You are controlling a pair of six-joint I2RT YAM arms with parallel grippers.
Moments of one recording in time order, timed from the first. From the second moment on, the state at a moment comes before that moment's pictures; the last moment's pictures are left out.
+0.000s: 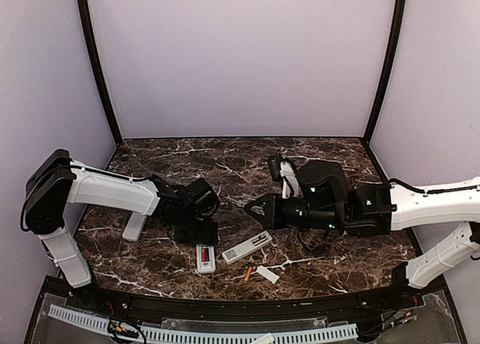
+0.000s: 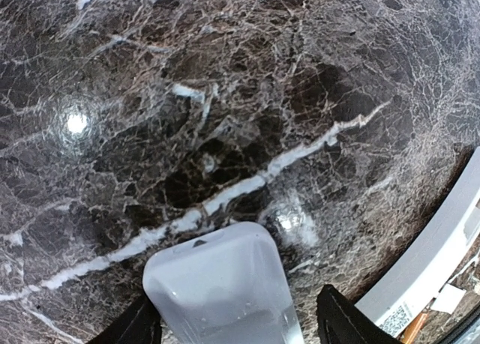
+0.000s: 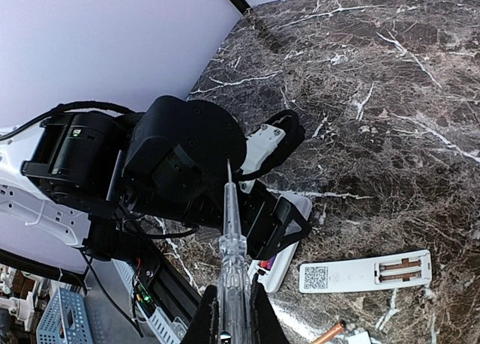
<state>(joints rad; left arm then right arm) -0.91 1.73 1.01 -0.52 -0.01 -0.80 1.24 1.30 0.94 -0.09 0.18 0.80</state>
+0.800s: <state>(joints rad) -1.01 1.71 0.99 -0.63 -0.11 -0.97 1.25 1.30 0.90 -0.07 0.18 0.84</state>
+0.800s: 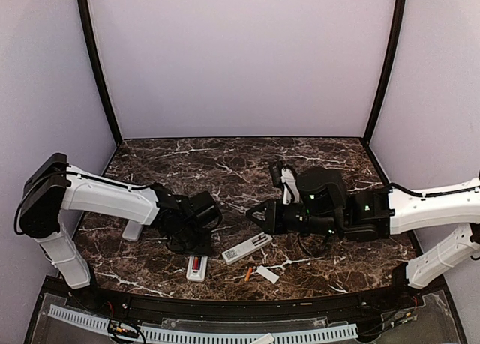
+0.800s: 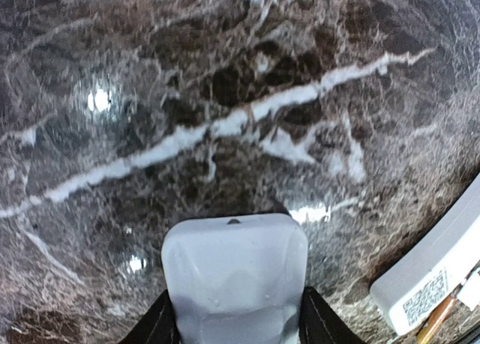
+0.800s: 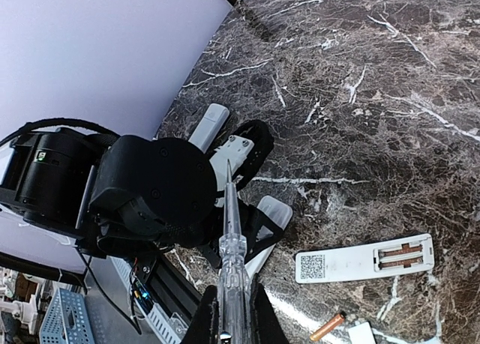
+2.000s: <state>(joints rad) -1.08 1.53 0.94 -0.63 -0.05 -1.11 1.29 1.23 0.87 -0.24 0.17 0.84</state>
